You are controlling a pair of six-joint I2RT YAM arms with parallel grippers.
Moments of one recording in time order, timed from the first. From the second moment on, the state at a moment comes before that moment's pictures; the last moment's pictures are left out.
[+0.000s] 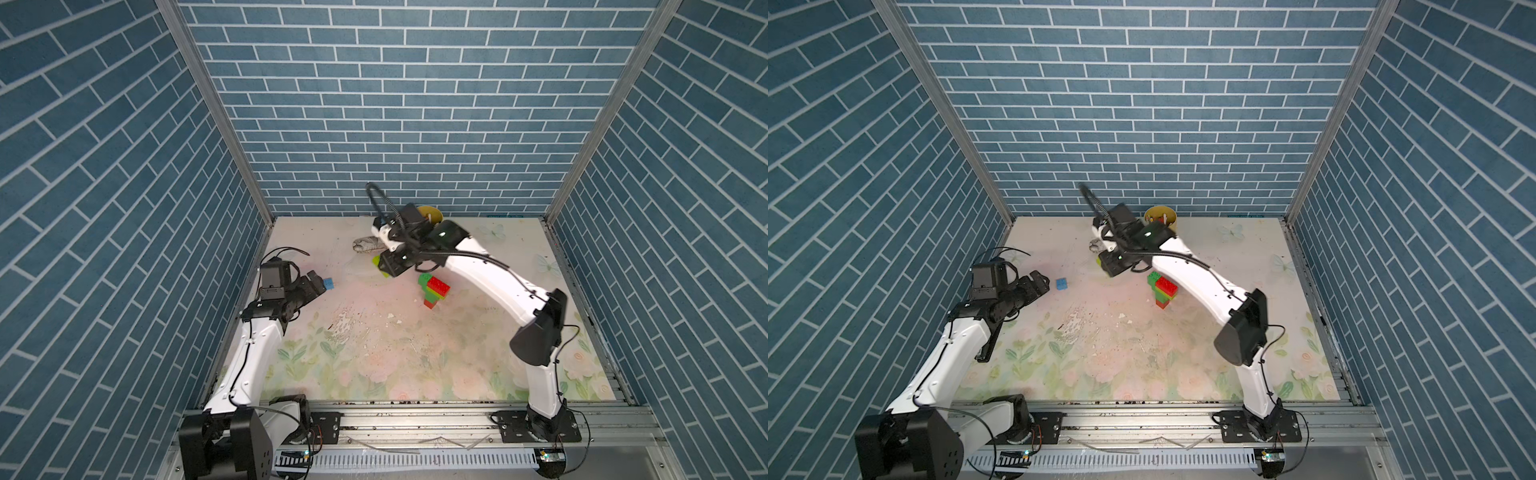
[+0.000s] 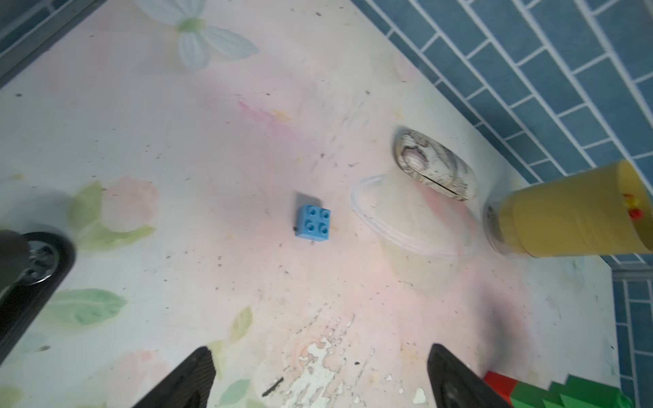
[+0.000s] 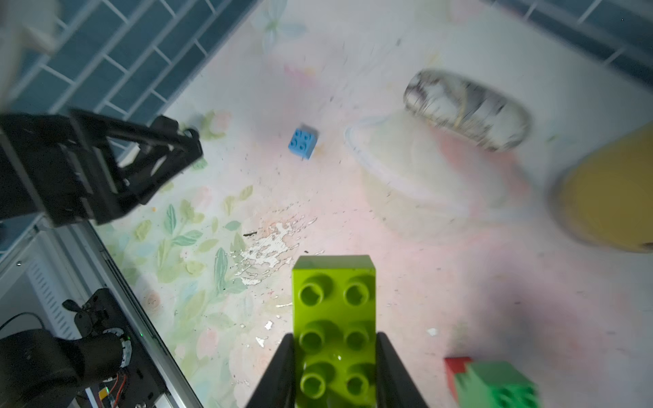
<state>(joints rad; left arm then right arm) 0.05 1.08 0.79 -0.47 0.15 -0.54 0.85 1.94 2.13 -1.04 -0.15 0.07</state>
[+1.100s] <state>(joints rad) -0.41 1.27 0.75 -0.25 0.12 -0.67 0.62 1.81 1.77 -1.12 -0.18 -0.43</state>
